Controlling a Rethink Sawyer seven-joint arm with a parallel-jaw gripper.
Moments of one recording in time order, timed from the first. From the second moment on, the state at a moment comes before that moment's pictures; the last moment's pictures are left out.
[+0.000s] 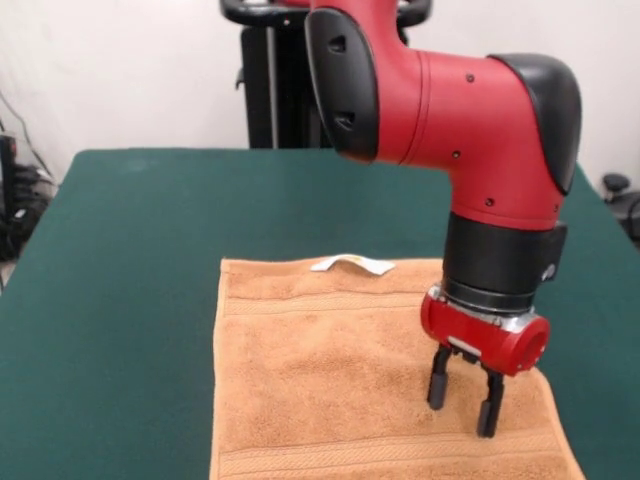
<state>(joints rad) 0.05 -0.22 -0.10 1.15 -0.09 0.28 2.77</state>
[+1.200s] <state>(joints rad) 0.02 -0.23 0.03 0.76 -0.09 1.24 2.77</state>
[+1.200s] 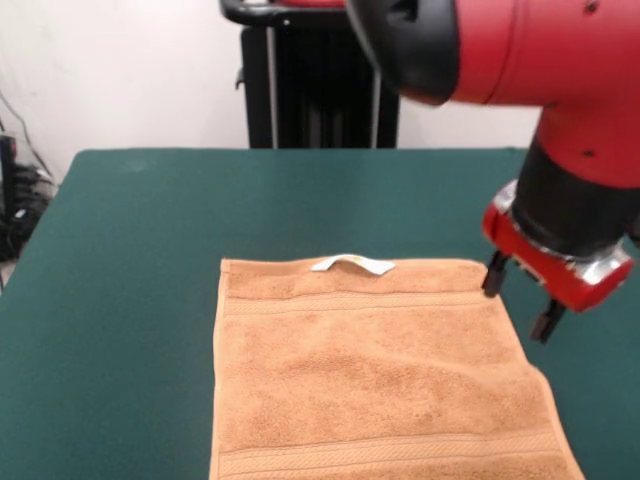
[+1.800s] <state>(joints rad) 0.06 -0.31 0.03 0.80 -0.09 1.24 2.77</state>
